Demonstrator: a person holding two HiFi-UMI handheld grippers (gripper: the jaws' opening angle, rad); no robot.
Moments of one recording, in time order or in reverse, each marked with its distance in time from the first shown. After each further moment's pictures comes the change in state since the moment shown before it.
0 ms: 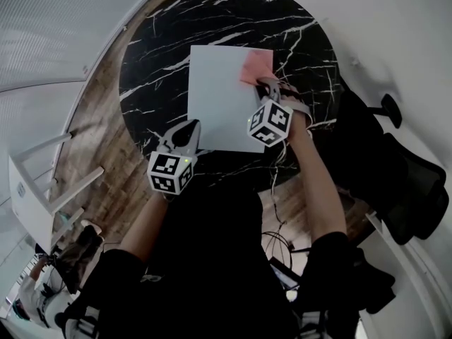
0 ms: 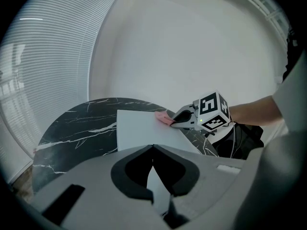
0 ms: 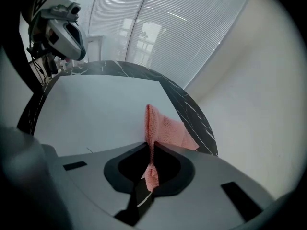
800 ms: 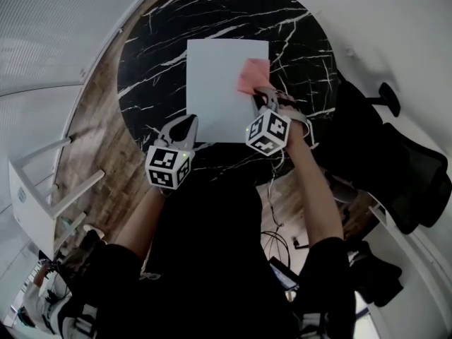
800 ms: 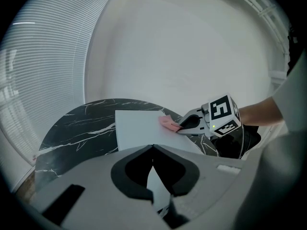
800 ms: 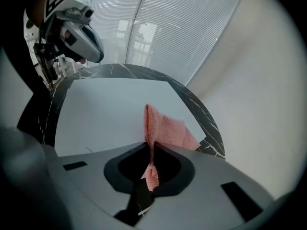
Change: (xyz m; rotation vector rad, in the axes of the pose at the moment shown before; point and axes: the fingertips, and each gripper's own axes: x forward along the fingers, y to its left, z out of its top) left arm -0.008 0.000 -0.007 0.064 0.010 -0.028; right arm -0.026 0.047 -0.012 0.062 0.004 0.011
